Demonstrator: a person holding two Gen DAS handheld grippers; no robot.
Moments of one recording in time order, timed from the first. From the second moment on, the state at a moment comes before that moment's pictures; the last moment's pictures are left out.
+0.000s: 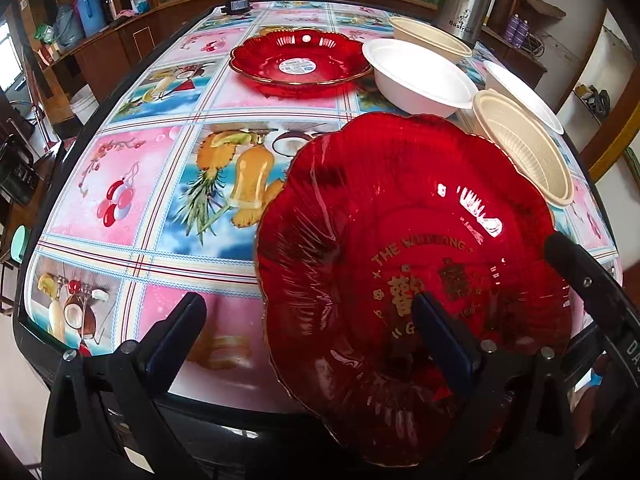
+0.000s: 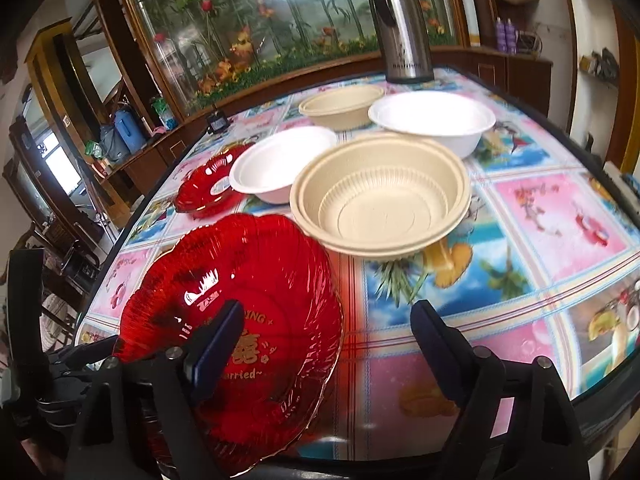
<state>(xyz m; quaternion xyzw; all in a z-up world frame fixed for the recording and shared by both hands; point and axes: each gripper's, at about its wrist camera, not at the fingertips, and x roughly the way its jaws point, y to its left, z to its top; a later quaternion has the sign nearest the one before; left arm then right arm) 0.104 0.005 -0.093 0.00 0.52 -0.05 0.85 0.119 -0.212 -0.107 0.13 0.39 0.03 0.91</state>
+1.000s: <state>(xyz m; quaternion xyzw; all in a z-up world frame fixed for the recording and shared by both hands) 0.111 0.026 -0.091 0.01 0.49 -0.07 0.87 0.140 -0.189 -0.133 0.13 0.46 0.03 0.88</state>
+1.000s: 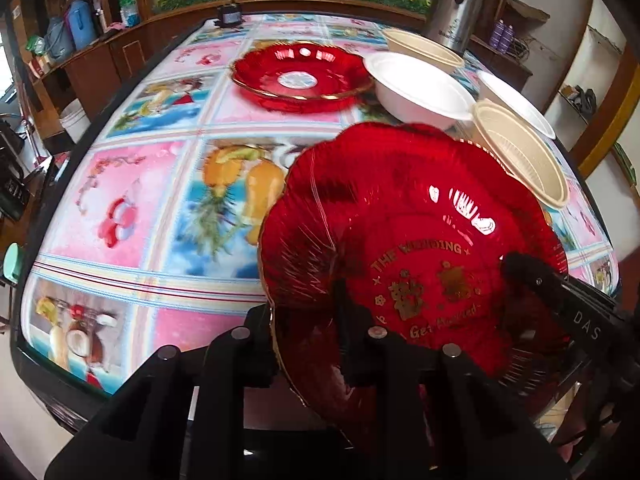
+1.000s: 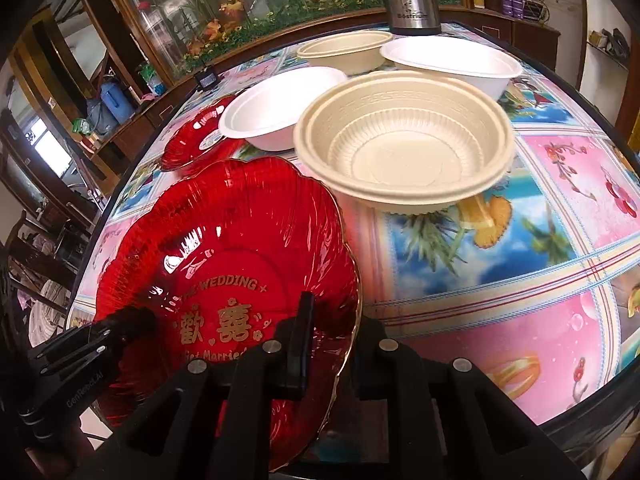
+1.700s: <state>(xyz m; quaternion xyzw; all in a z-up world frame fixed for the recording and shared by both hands) 0.136 0.172 -0.093 -0.06 0.49 0.06 0.87 0.195 -0.041 -0.128 0.04 0.46 0.13 0.88</state>
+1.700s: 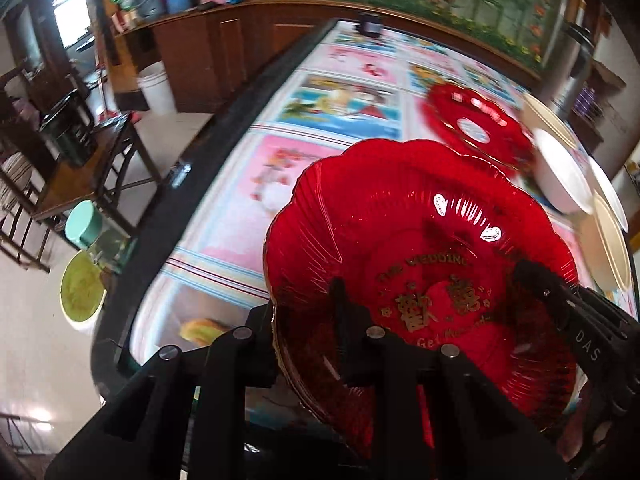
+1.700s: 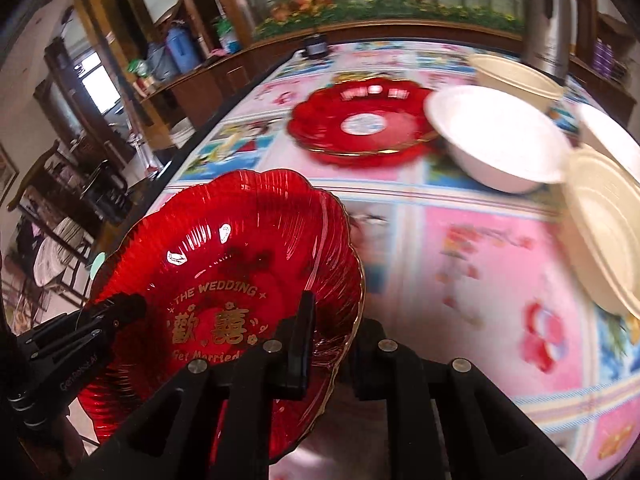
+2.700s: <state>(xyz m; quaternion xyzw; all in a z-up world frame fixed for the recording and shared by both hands) 0.081 0.179 -0.027 -0.03 0.39 0.13 0.91 0.184 -0.058 -0.092 0.06 0.38 0.16 0.91</state>
